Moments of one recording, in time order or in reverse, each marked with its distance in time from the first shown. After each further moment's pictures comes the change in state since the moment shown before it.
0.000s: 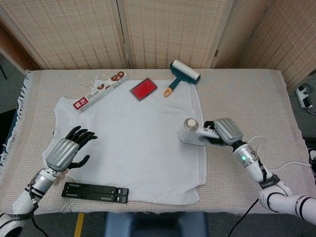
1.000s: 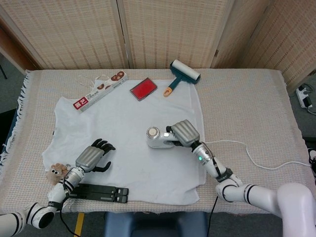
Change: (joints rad) left arm -0.137 -0.283 0.060 0.218 -0.241 -0.246 0.175; right arm 0.209 -0.417 -0.026 0.308 -0.002 0.047 -0.257
